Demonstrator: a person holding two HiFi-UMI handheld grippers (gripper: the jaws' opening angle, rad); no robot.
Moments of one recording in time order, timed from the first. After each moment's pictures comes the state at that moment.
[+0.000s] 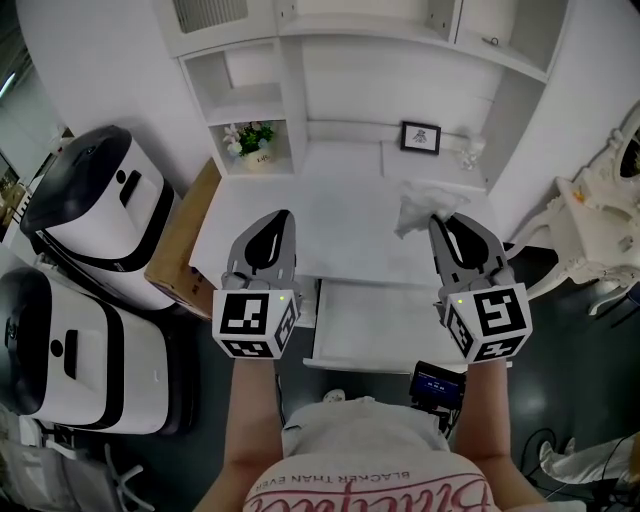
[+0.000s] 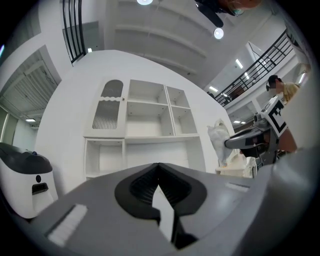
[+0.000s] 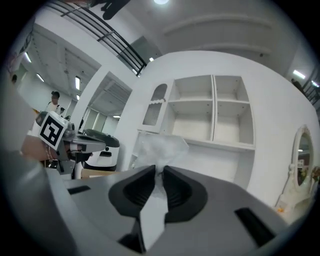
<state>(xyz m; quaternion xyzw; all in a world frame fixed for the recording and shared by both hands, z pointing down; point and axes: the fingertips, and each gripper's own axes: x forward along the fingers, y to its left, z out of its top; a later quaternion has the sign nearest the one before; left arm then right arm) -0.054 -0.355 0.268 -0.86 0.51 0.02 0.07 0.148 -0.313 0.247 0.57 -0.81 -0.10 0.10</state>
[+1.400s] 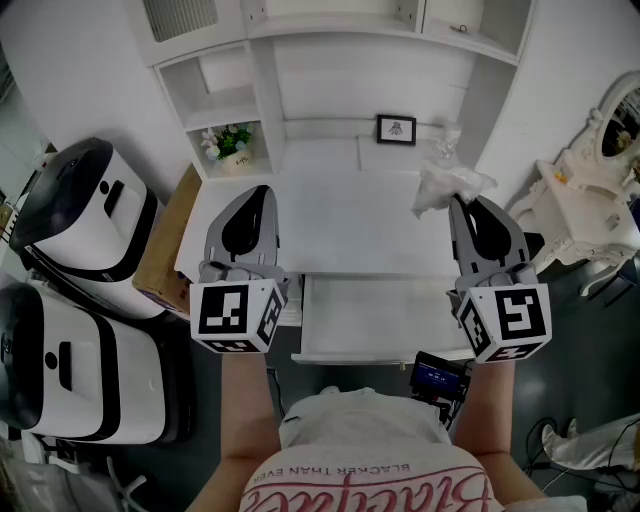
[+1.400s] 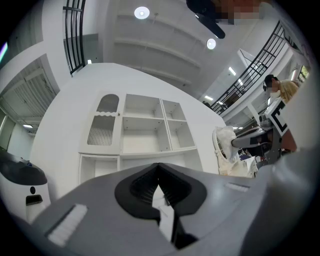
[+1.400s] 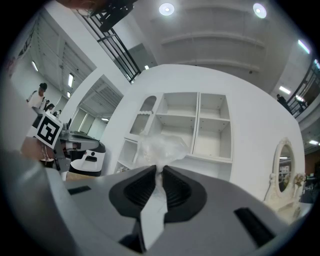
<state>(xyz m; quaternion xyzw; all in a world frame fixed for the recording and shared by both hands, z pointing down) -0.036 -0.337 0.214 -0.86 0.50 0.07 0.12 0.196 -0.272 0.197 0.63 -0.76 -0.15 0.06</state>
